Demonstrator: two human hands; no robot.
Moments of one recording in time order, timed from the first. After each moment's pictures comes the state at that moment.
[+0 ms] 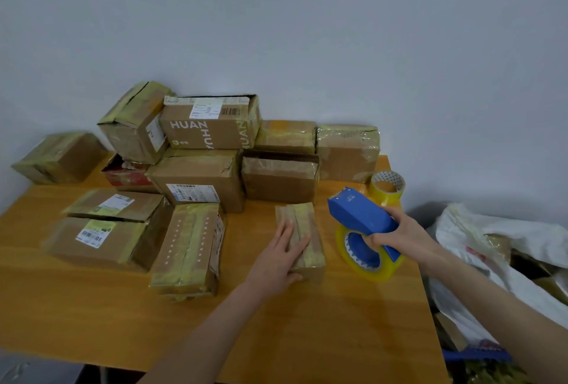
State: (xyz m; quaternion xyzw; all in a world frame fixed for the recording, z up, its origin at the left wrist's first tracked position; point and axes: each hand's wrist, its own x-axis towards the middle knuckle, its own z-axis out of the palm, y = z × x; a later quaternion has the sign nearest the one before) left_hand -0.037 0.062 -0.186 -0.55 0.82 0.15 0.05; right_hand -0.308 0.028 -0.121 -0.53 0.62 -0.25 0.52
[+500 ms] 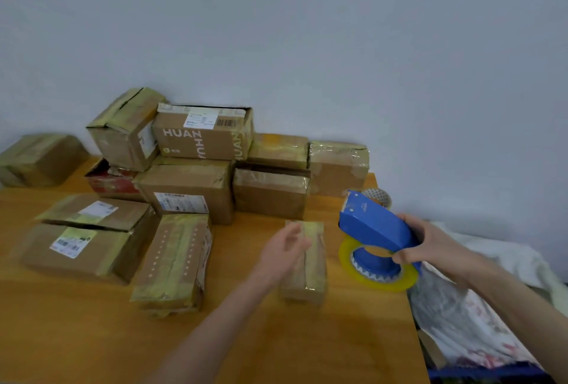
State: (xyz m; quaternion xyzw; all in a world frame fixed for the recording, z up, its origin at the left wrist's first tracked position) left_hand -0.068 0.046 -0.127 -0.59 0.60 0.45 -0.29; right_hand -0.347 0.031 -0.067 -0.58 0.56 -0.23 0.55
